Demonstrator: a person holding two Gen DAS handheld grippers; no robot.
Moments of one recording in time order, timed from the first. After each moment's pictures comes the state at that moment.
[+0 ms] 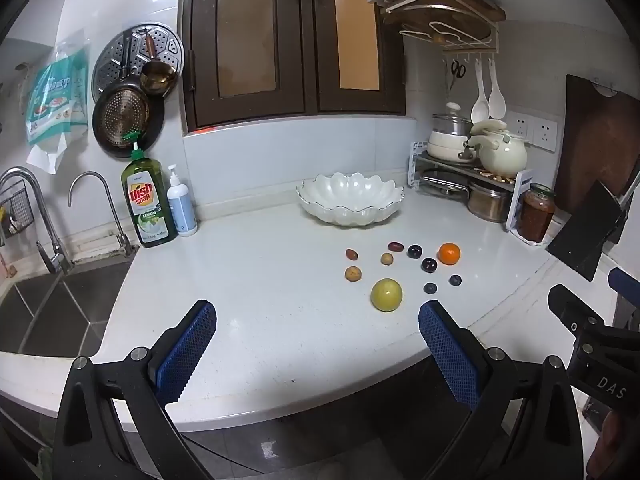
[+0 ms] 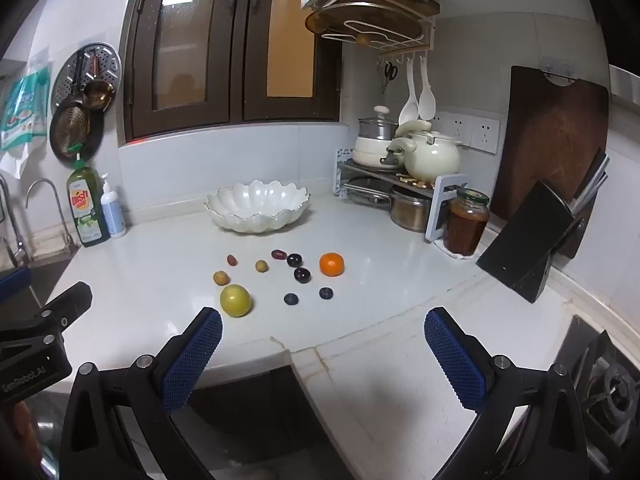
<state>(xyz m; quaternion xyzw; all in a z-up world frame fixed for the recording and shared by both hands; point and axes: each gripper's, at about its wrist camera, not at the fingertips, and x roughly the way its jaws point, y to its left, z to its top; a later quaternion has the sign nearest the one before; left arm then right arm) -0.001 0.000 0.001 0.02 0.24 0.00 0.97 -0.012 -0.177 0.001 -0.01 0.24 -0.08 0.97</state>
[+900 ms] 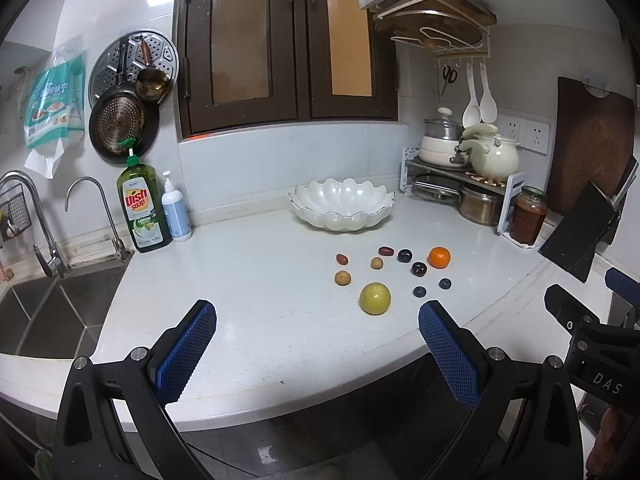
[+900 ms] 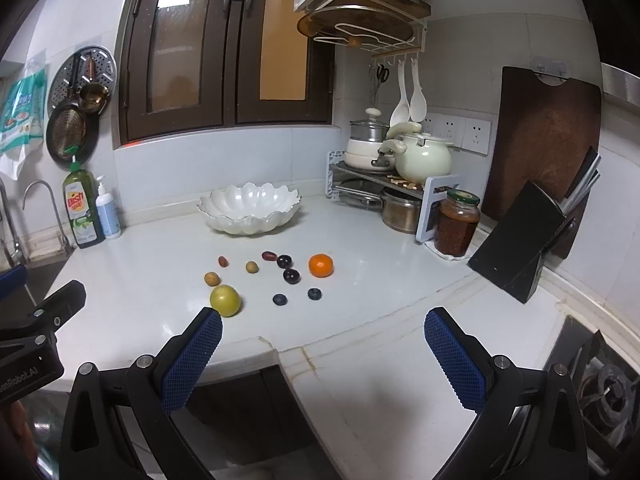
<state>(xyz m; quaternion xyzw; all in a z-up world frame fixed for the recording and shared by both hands) -0.010 -0.008 0.003 0.02 0.24 -0.02 0.97 -0.018 -0.191 0.004 -0.01 0.23 -0.08 0.97</state>
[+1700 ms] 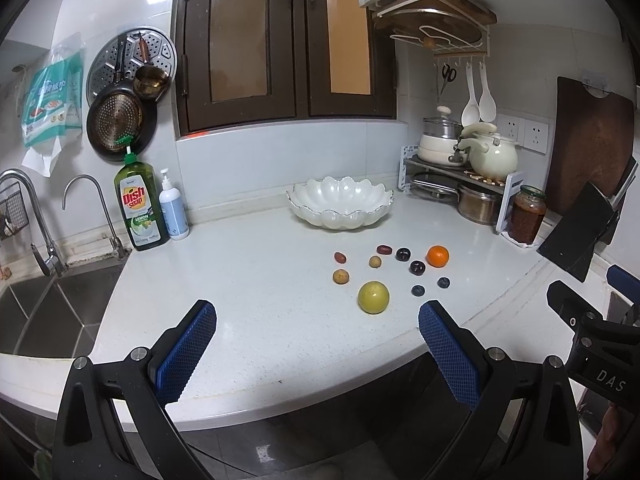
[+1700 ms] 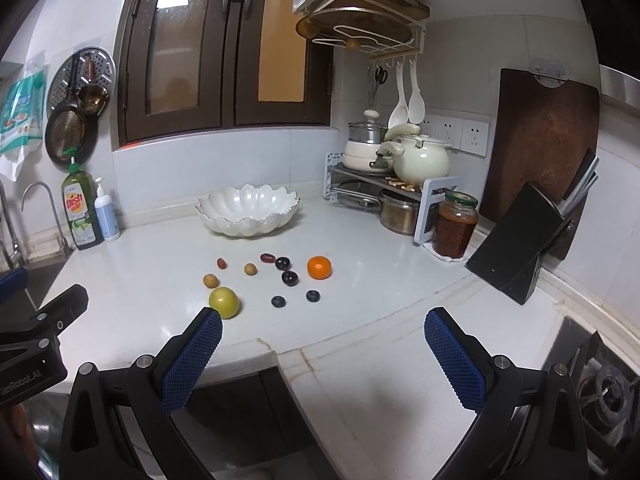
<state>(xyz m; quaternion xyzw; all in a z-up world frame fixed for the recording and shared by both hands) -0.009 -0.010 0.003 0.02 0.24 -0.02 0.97 -0.019 -0.191 0.008 -0.01 0.23 -0.09 0.97</state>
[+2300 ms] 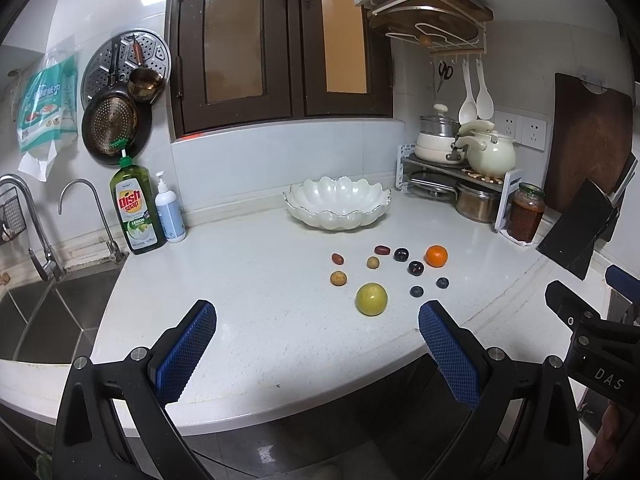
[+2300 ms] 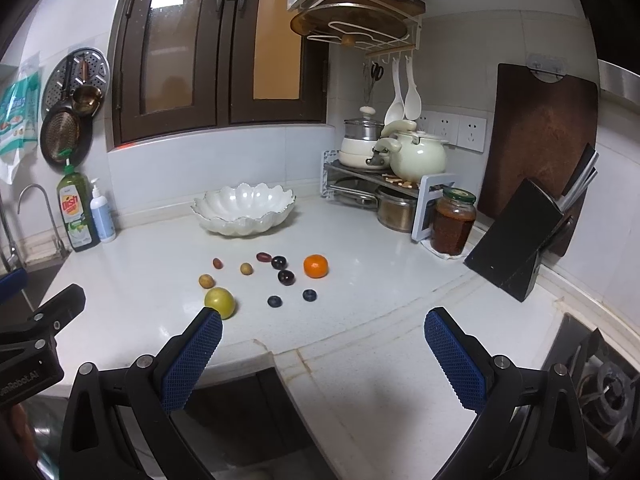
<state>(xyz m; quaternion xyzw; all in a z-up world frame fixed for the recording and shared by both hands) 0.000 -0.012 0.005 0.02 0.24 -0.03 0.97 -0.016 -0.195 0.007 0.00 0.24 -0.09 0.97</state>
